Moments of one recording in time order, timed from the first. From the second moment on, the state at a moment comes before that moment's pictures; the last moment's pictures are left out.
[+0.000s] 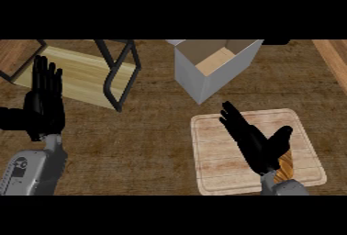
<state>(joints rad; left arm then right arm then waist) -0.28 0.23 0.03 -1.48 0.23 0.42 -0.07 -0.09 -0.19 0.32 -1.51 -0.38 -0.03 0.14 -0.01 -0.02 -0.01</state>
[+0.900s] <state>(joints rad) -0.17 0.50 -0.08 -1.29 0.00 0.29 0.04 -0.43 -0.61 0.35 -1.16 -0.37 0.83 -0.05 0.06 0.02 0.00</state>
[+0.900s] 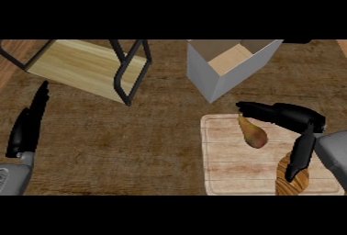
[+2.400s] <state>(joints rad) -0.18 0.50 -0.08 -1.28 -0.03 0.25 0.05 -0.92 -0.59 0.96 -0.91 0.33 0.80 -0.41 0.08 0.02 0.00</state>
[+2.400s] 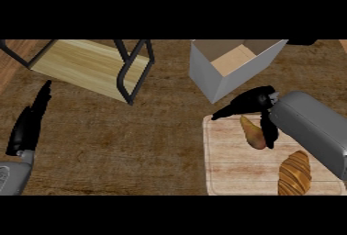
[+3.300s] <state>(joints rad) -0.15 0.50 -0.05 -1.28 -0.04 0.25 0.04 -1.01 -0.54 1.14 -0.75 0.31 0.64 -0.65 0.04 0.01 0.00</state>
